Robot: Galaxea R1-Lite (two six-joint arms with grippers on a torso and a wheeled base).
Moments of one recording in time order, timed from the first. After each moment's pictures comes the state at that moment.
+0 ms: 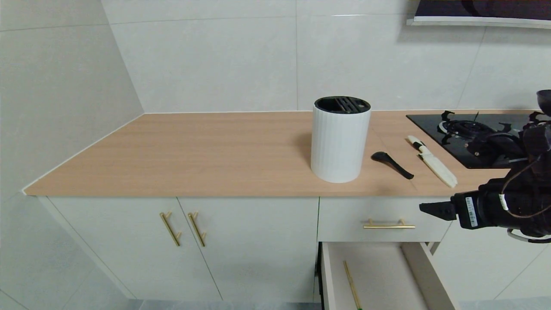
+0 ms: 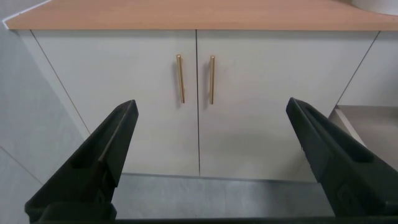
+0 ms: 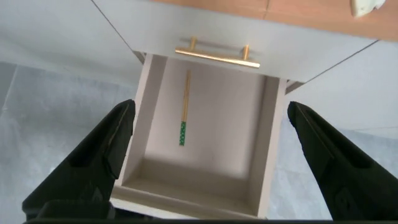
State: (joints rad) left arm 0.00 0.00 0.00 0.00 0.03 0.00; right arm 0.33 1.43 -0.85 0.04 -0.12 0.08
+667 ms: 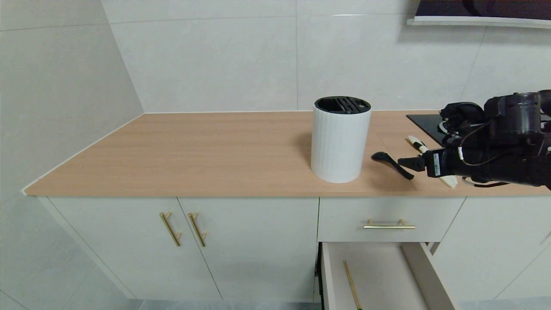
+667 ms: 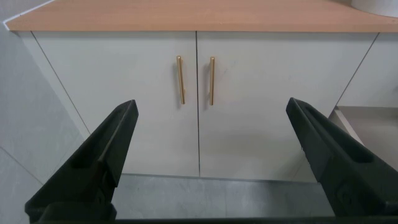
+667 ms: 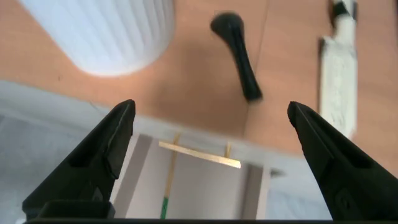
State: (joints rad) left arm 0.00 0.00 0.00 0.00 0.03 0.00; right arm 0.17 1.72 -1.07 -0.25 0.07 -0.07
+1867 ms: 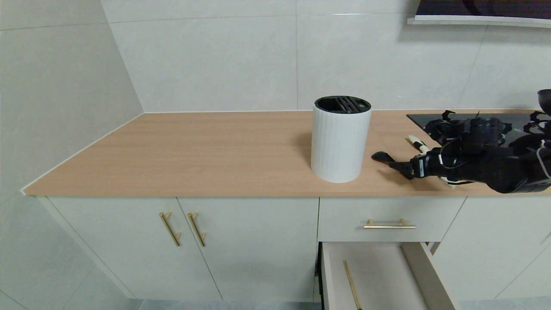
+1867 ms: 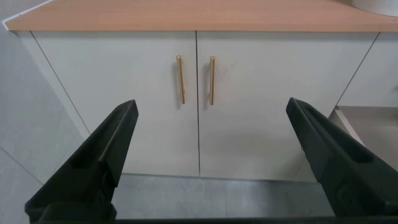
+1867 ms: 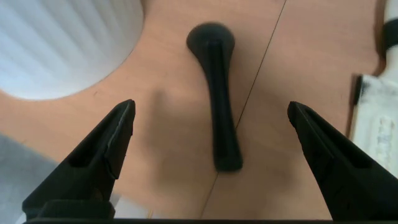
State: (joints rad) left arm 0.00 0.00 0.00 0.00 0.03 0.00; right arm 0.01 2.07 -1.24 -0.46 0.34 -0.16
